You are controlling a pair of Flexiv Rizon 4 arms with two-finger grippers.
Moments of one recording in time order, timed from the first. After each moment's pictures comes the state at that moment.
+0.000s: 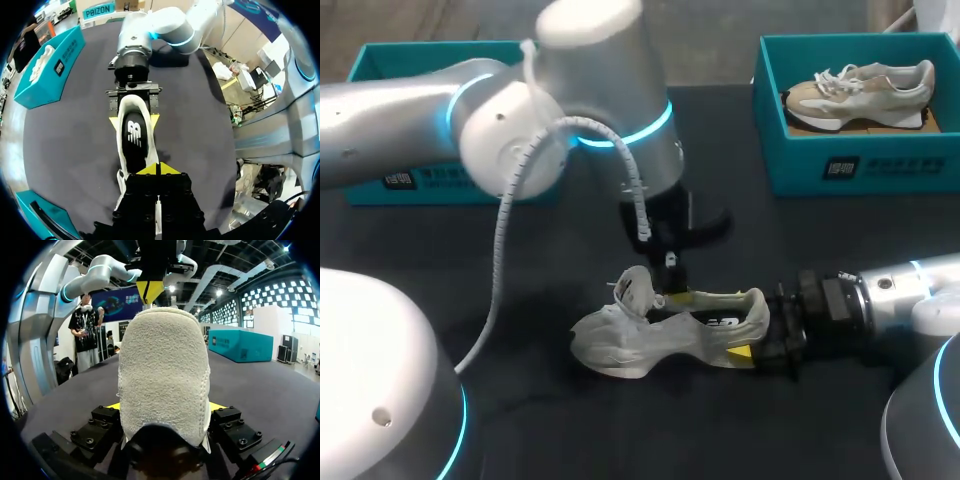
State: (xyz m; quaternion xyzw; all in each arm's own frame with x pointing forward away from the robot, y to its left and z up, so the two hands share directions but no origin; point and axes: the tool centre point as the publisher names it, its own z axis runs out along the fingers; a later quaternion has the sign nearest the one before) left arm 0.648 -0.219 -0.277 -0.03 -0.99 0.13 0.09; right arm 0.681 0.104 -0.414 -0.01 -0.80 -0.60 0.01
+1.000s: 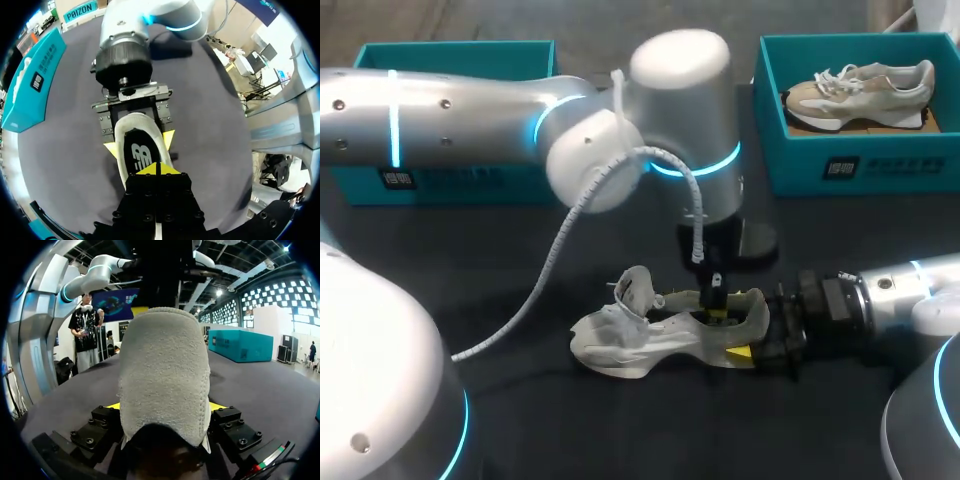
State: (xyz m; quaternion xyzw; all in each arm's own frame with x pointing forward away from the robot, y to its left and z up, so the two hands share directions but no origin) left arm 0.663 -0.271 -0.342 -0.09 -0.99 0.09 0.08; right arm 0.681 0.104 -0.414 -0.01 -0.80 -0.60 0.01
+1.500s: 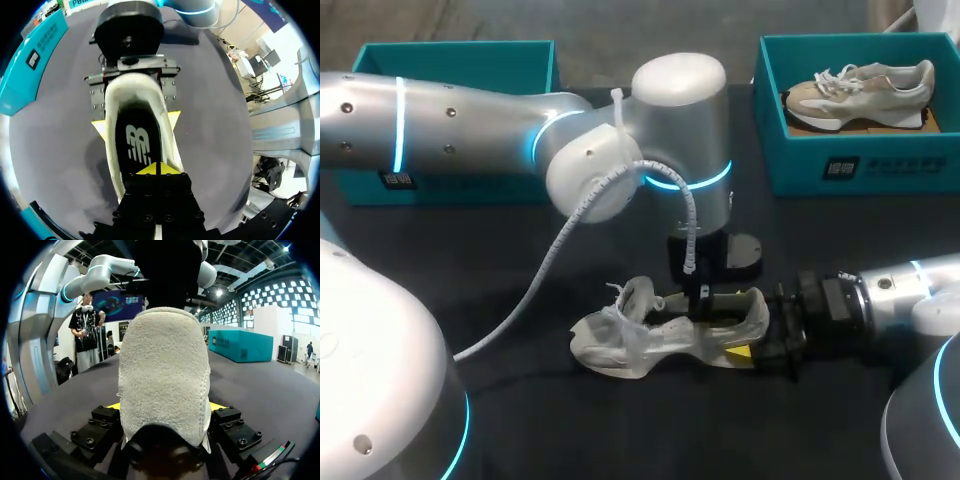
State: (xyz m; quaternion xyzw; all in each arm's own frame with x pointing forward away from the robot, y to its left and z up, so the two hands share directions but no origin) left arm 0.660 -0.245 -0.369 -0.05 -0.99 0.07 0.11; right arm 0.681 0.104 -0.414 -0.01 -0.80 -0.60 0.01
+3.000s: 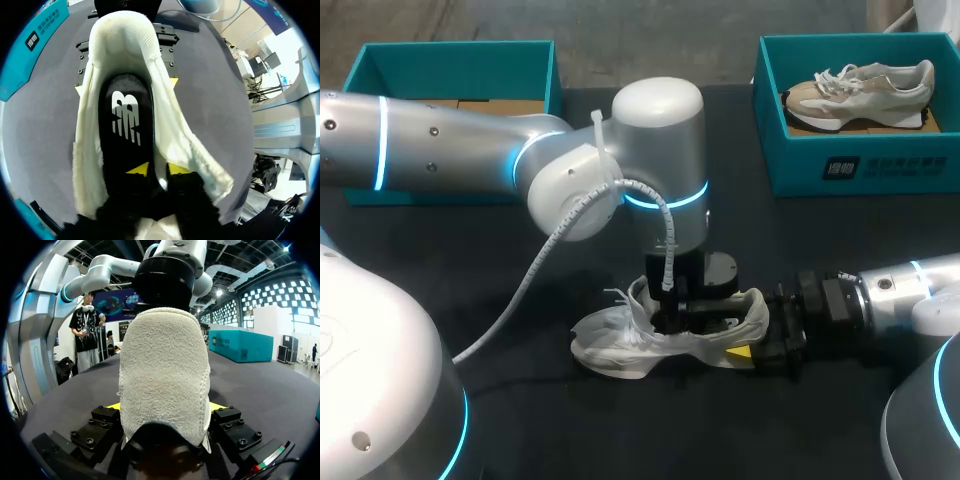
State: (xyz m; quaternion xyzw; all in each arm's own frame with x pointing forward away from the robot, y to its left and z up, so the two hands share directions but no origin) left arm 0.650 -0.216 -0.396 -0.04 -0.99 0.05 0.12; right arm 0.680 0.105 -0.414 -0.01 -0.80 -0.61 0.01
